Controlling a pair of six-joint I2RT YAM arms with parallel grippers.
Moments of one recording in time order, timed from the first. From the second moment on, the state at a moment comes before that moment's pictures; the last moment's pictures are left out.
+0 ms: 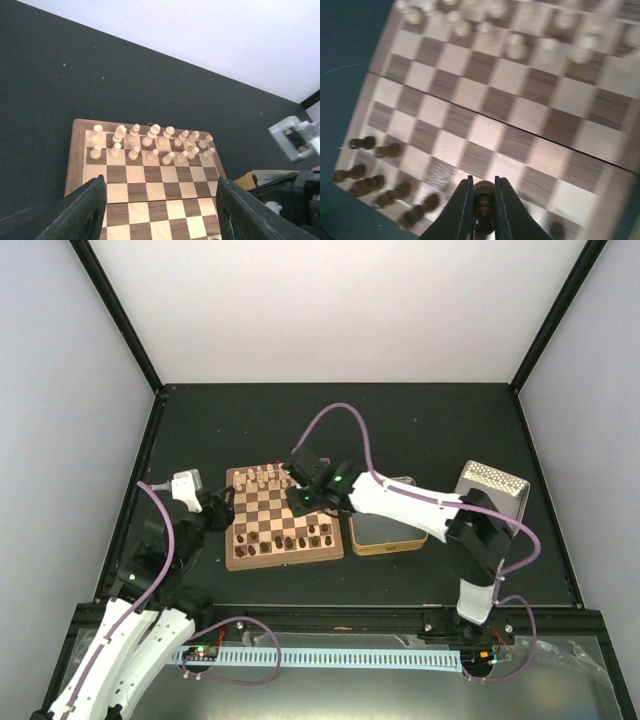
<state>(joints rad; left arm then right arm) -0.37 0.44 0.62 -0.56 -0.12 -0.54 0.97 1.78 1.42 -0.63 0.06 0.54</state>
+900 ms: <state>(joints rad) -0.37 0.33 0.63 -0.66 -0.21 -0.54 1.13 2.26 1.92 -0.85 -0.02 0.42</state>
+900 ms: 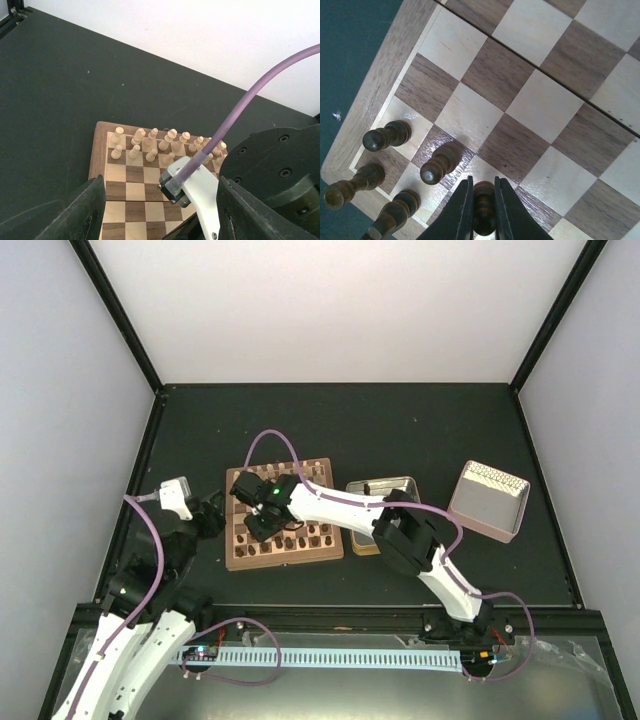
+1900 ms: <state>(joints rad) -0.37 0.33 0.63 -0.69 -0.22 -0.54 1.13 2.19 1.89 -0.86 0.04 0.46</state>
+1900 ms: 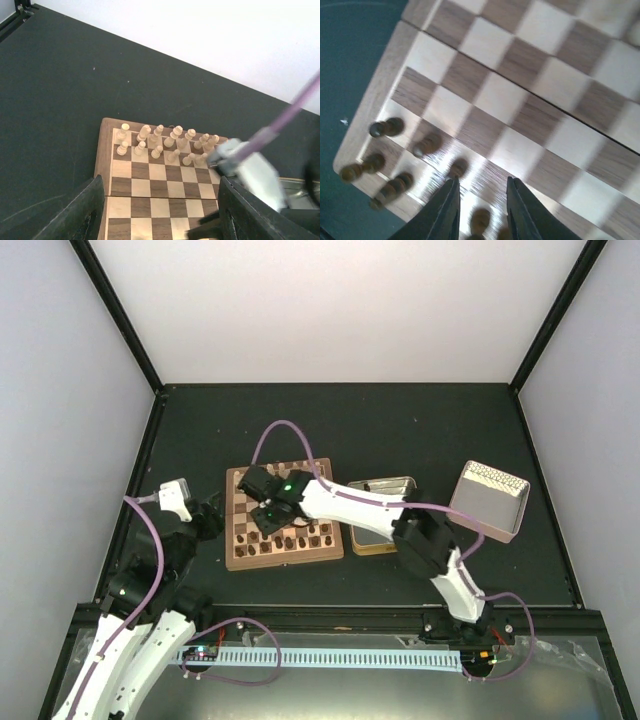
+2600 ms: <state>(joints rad) -0.37 0.42 0.63 -0.56 -0.02 -0.50 0.71 1.61 1.04 -0.57 0.21 0.63</state>
